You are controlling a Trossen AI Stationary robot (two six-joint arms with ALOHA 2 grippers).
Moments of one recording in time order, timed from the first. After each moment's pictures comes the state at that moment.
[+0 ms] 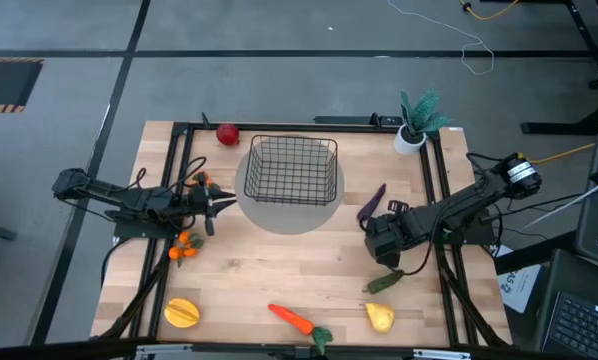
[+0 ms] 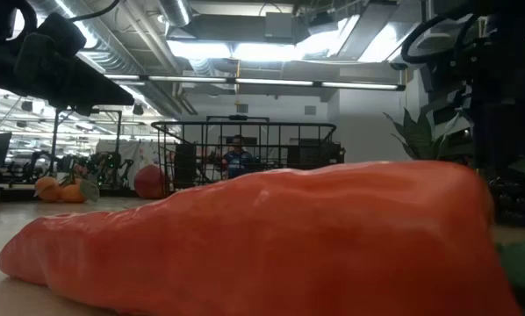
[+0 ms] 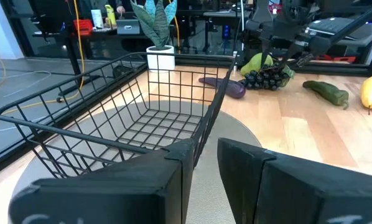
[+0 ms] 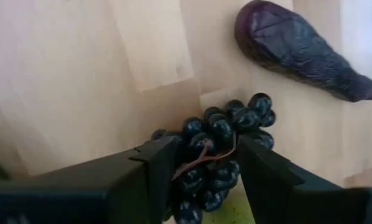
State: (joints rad) left arm -0.21 0.18 0.01 0.14 -0.54 -0.02; right arm 0.40 1.43 0.87 -1.03 0.24 0.65
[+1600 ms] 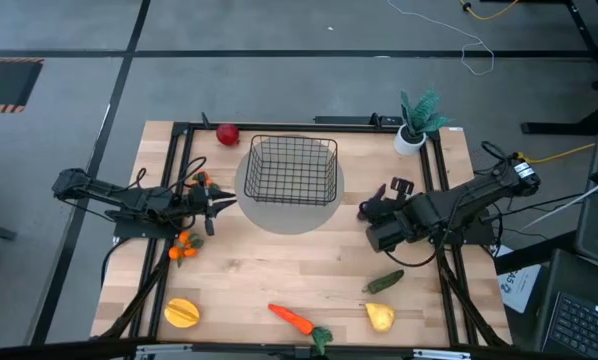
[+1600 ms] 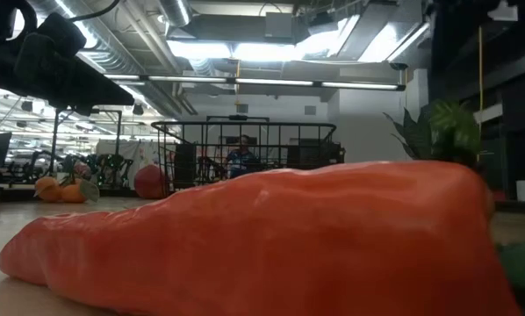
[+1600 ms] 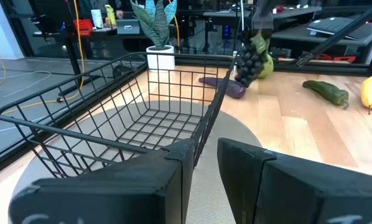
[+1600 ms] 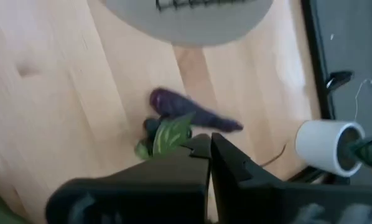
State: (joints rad) left arm -0.21 0.19 0.01 0.14 -0.53 -0.02; right arm 0.40 1.45 1.33 -1.43 0.52 0.67
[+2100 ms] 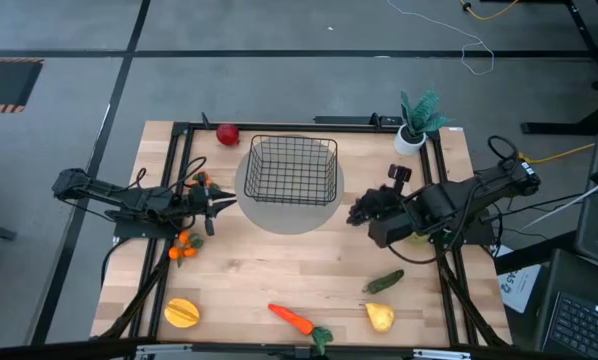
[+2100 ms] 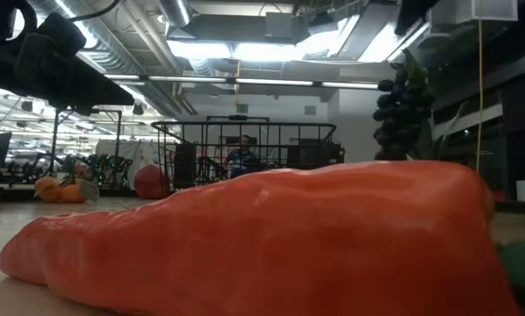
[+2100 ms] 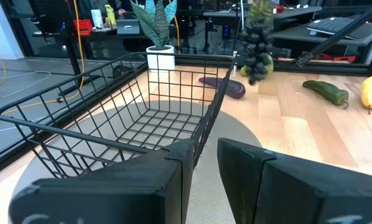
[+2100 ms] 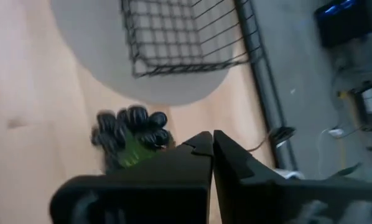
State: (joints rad) left arm -0.21 0.19 0.01 0.14 -0.54 -0.02; right arm 0.40 1.45 1.49 -1.44 0.72 0.50
